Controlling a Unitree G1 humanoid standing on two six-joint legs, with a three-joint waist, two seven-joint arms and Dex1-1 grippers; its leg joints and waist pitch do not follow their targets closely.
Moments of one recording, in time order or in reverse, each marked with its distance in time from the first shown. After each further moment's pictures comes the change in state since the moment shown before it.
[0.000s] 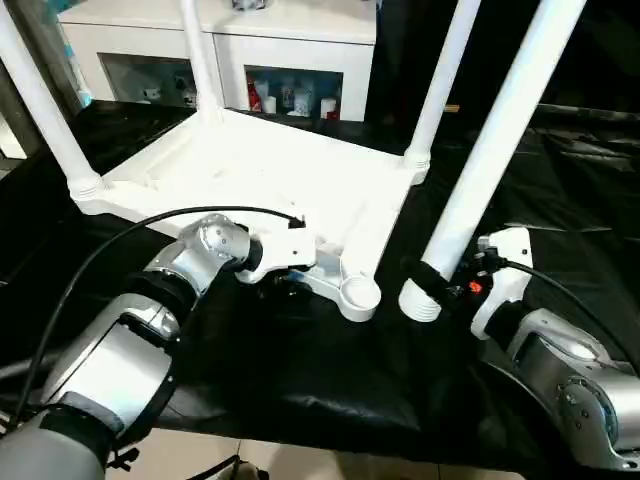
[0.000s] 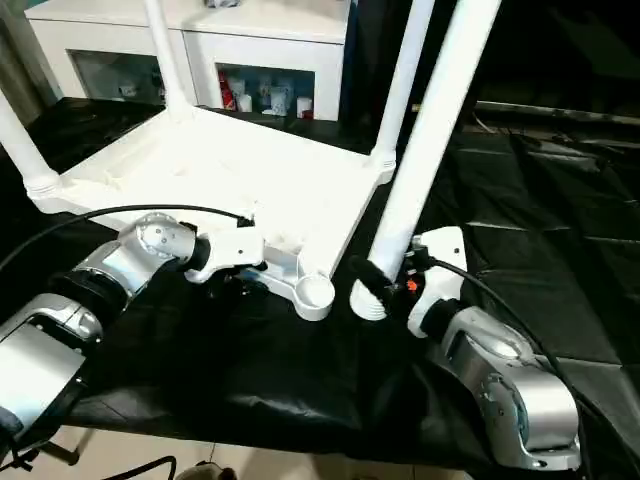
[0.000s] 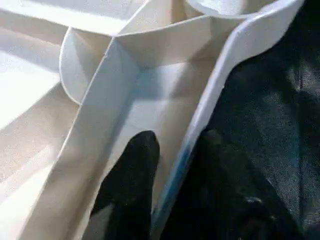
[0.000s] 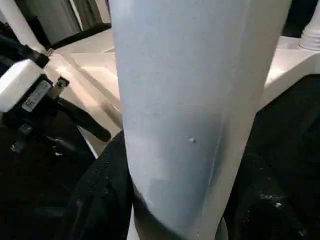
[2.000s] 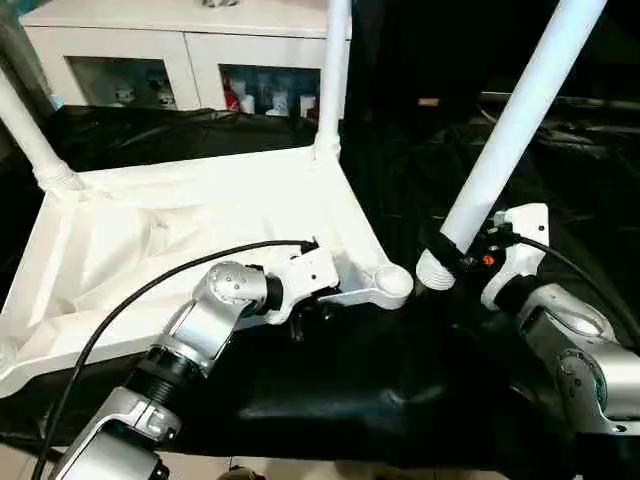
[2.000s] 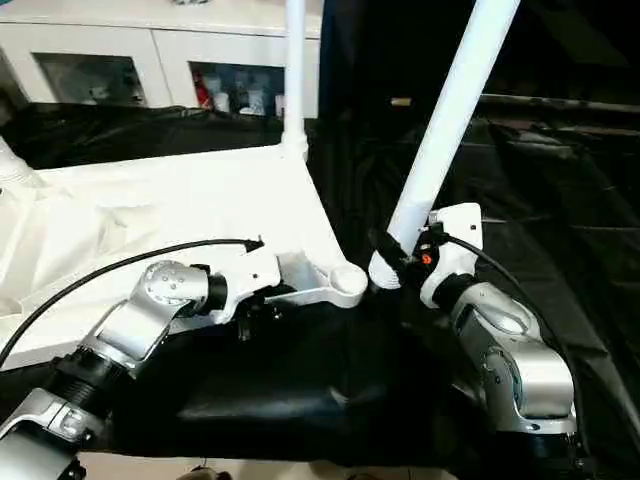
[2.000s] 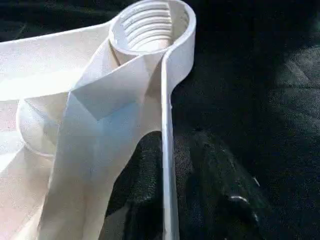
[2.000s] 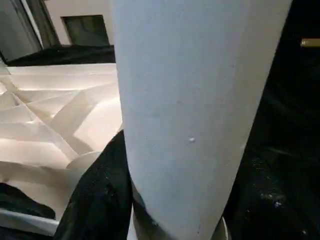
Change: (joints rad) left arm 0.413 -0.044 0.149 -0.757 -0.078 0.475 0.024; right arm -0.109 -0.013 -0.036 0.169 -0.066 -0.157 0.006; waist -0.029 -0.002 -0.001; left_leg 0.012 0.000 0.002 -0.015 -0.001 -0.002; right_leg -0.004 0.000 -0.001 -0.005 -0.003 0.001
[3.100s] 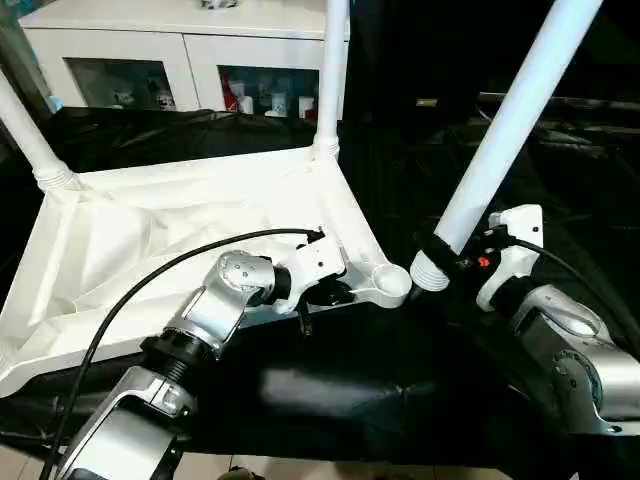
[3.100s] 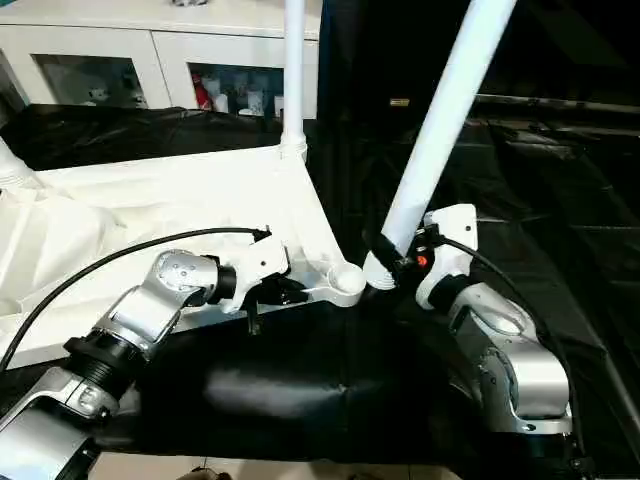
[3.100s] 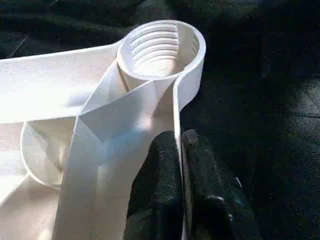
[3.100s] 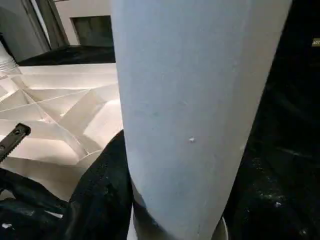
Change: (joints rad) left arm -0.071 -0.038 0.009 0.129 -0.048 -0.029 -0.003; right arm 0.002 0.009 0.015 0.013 -0.001 -0.012 0.023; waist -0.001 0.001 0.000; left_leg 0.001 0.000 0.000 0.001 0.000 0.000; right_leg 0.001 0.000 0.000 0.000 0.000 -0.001
